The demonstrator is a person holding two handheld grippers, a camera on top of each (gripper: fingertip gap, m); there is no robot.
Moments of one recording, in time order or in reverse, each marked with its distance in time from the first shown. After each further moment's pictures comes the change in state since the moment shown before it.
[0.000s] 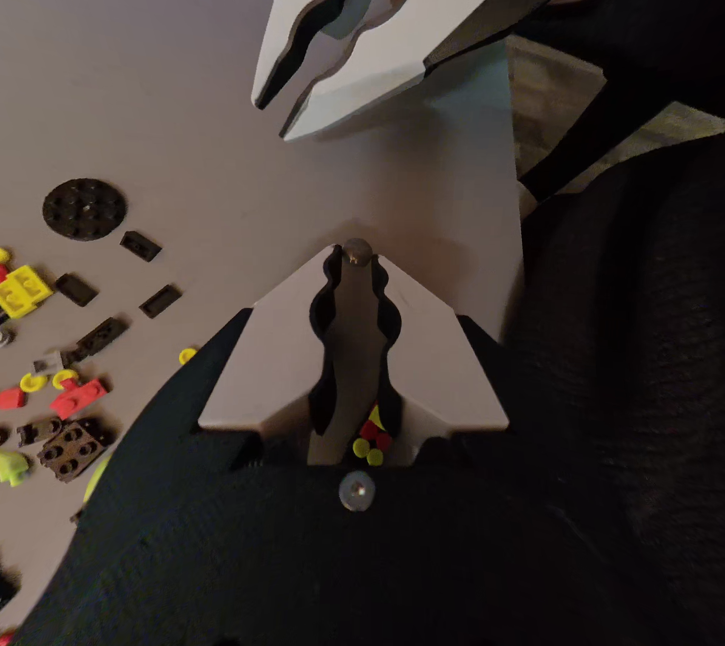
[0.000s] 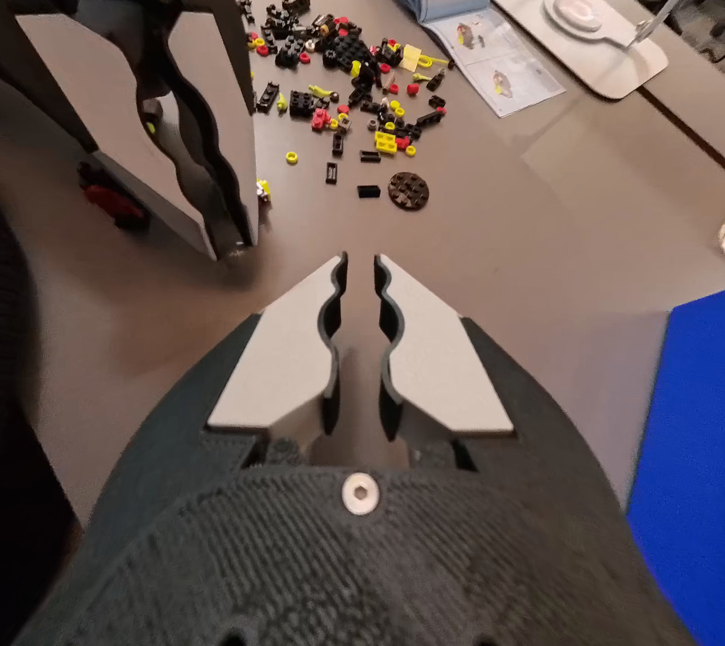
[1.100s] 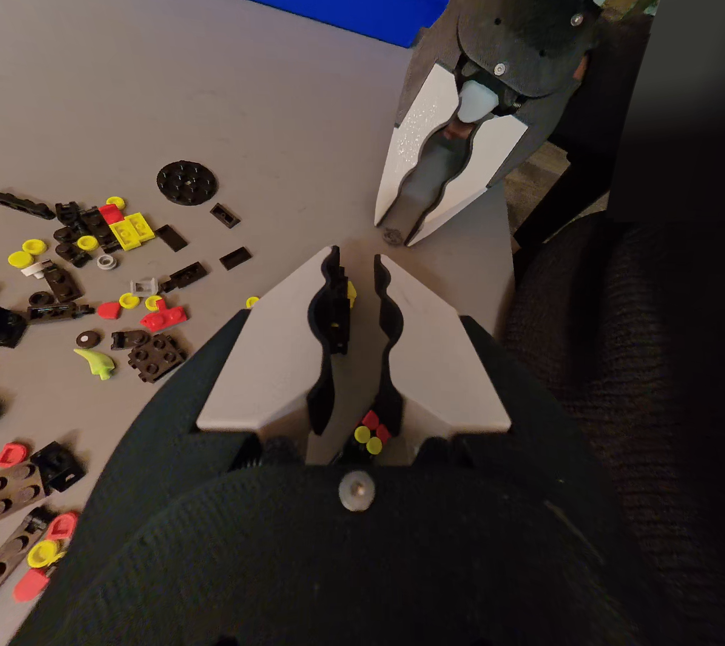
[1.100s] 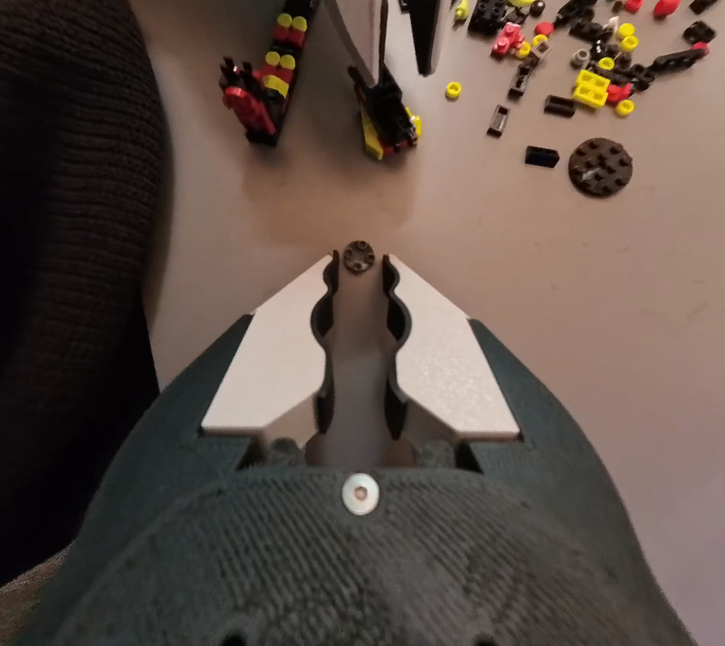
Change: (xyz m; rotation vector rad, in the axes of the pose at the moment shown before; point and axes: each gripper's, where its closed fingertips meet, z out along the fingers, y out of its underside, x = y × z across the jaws) left arm -0.025 -0.004 -0.044 0.203 -0.001 -0.128; right arm -0.066 0.033 0.009 -0.175 -0.396 -0.105
